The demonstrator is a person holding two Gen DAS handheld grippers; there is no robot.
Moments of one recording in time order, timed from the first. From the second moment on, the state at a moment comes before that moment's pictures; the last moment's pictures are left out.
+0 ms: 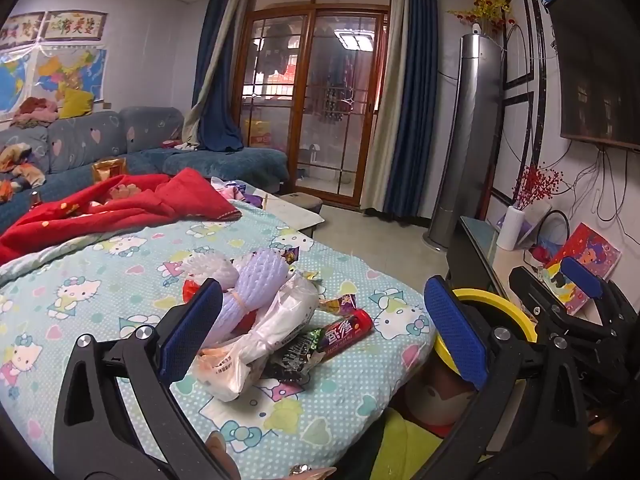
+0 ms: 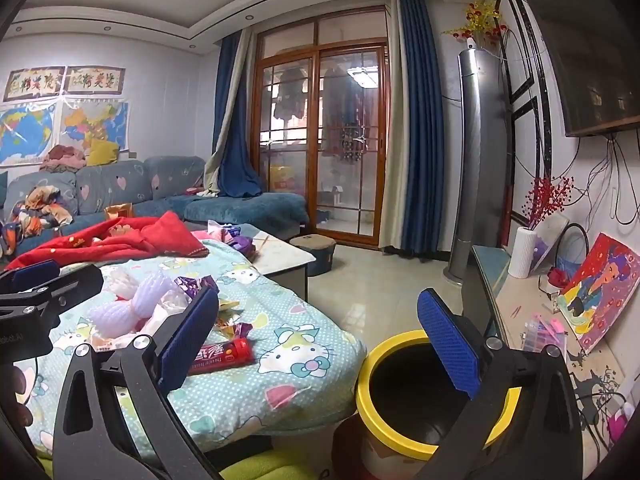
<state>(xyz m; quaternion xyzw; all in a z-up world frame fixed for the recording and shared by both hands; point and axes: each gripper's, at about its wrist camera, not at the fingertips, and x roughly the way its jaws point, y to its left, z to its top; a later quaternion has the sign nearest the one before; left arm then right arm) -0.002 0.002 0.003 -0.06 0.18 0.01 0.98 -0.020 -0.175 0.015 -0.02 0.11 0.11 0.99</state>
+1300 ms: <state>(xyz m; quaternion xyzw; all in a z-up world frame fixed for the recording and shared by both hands) -0.003 0.002 0.002 -0.06 0.18 0.01 0.98 -0.018 -0.176 0.015 -0.02 0.12 0.11 0.99</state>
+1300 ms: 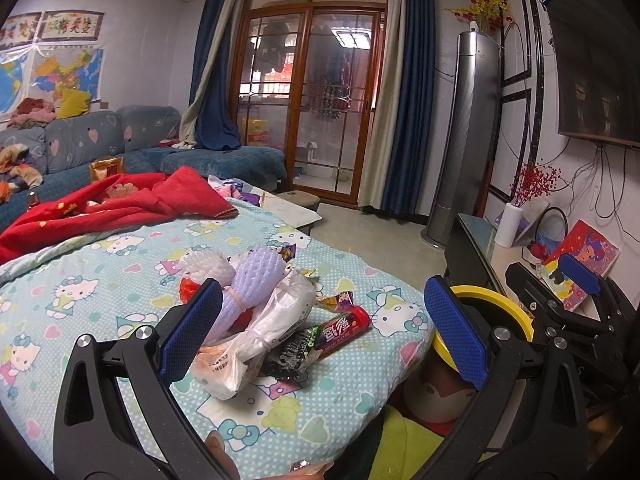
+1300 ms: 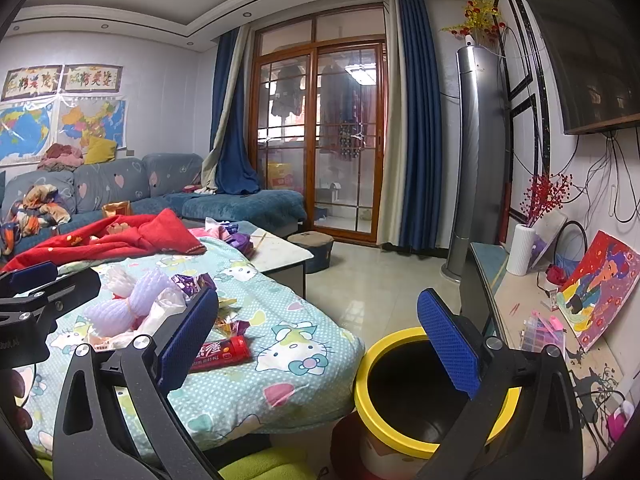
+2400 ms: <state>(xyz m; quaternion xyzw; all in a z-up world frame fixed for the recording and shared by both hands) 0.003 0.033 -0.012 -0.09 0.19 0.02 0.98 -0.014 -0.145 0.006 -0.04 0.14 0.20 0.97</state>
